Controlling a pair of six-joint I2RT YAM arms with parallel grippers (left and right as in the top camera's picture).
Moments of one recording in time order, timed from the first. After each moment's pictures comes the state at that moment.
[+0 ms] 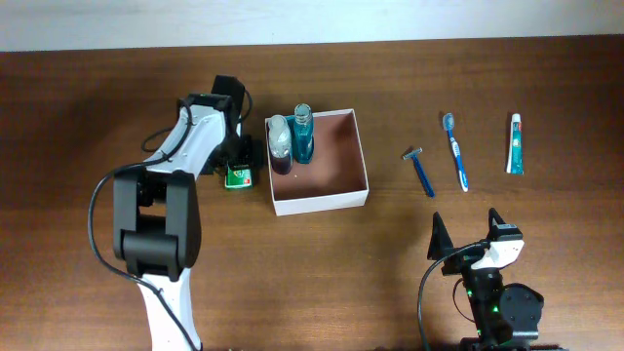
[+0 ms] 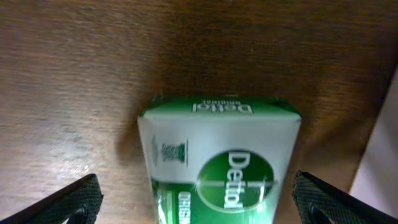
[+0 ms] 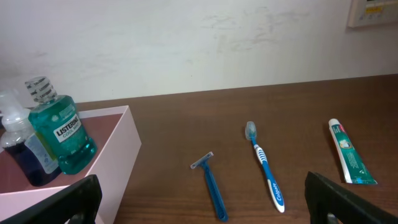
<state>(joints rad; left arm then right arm) -0.17 2.20 1.68 -0.99 -0.04 -0.25 -0.05 0.01 0.01 -0.06 -0.13 0.12</state>
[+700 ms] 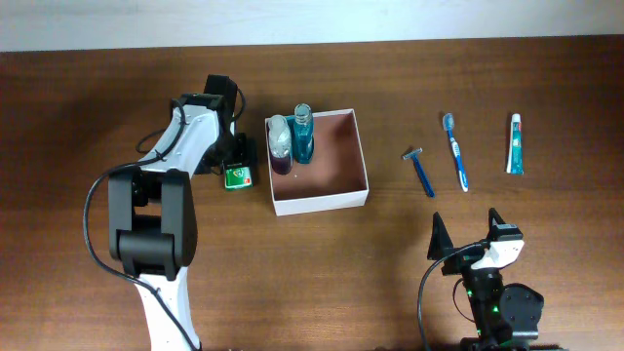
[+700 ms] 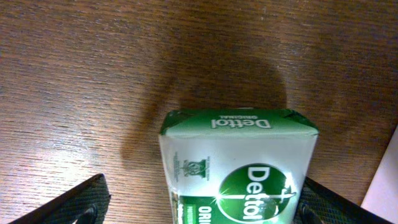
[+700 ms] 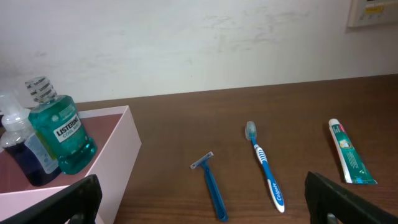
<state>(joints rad) -0.14 2.20 1.67 -0.97 -0.03 -0.26 -0.05 0.01 0.01 -0.06 -0.13 0.12</state>
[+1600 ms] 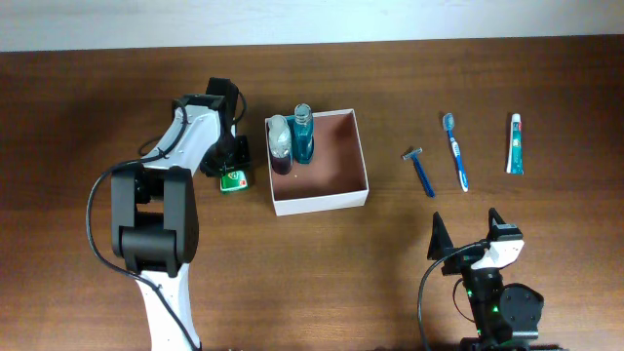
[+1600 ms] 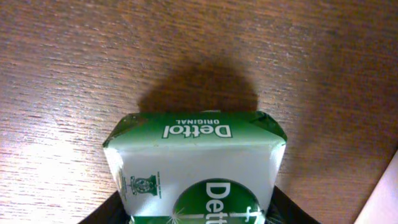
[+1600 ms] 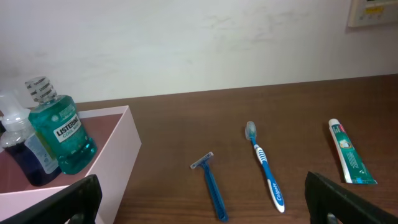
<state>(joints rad) -0.14 2.23 1.68 -1.00 0.00 -0.30 -0.05 0.01 0.01 -0.06 -0.13 0.12</state>
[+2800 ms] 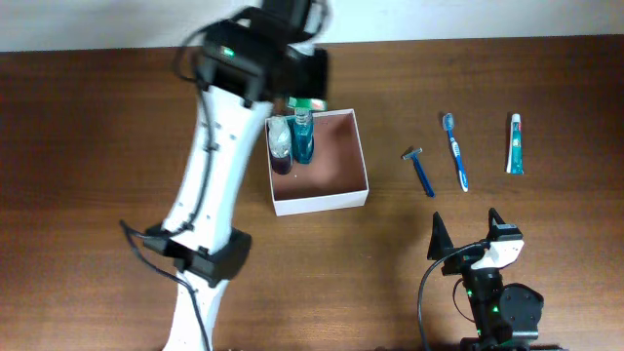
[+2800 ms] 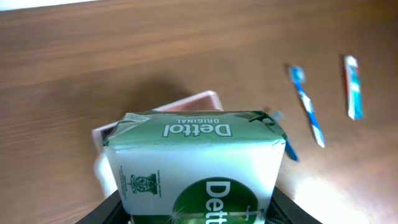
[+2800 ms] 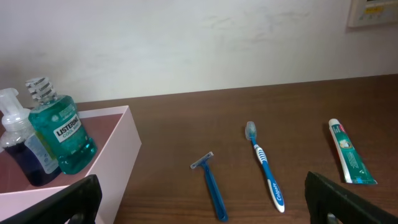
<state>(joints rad) -0.51 2.28 2.94 -1.60 0.02 -0.30 -0.05 0.01 0.01 -0.06 -0.13 0.12</state>
